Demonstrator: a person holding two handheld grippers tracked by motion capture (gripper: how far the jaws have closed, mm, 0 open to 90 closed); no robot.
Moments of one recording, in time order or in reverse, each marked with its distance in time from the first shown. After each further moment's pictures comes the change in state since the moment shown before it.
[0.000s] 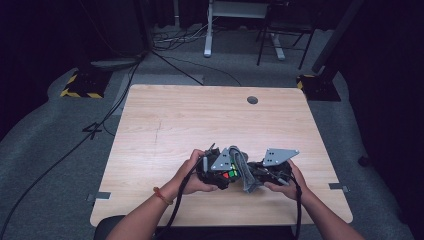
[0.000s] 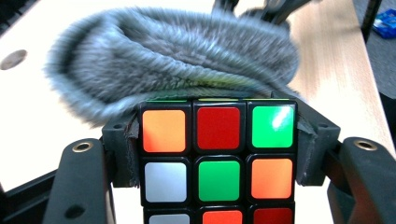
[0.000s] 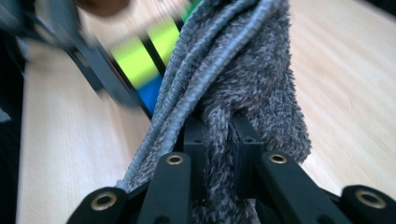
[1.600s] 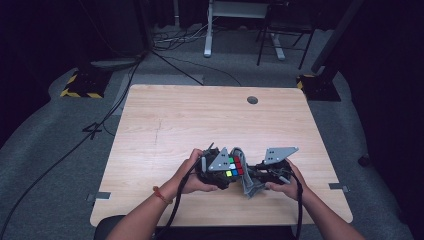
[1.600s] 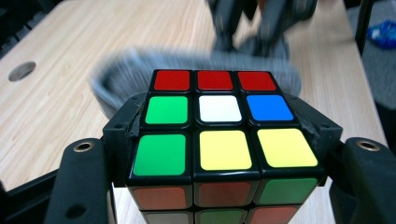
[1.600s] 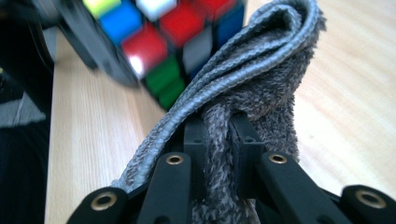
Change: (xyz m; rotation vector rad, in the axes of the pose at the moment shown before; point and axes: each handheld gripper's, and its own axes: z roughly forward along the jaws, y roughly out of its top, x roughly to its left) left arm -0.002 0.002 -0.002 -0.065 -0.003 -0.008; right arm -0.006 -0.008 0.006 0.001 0.108 0.047
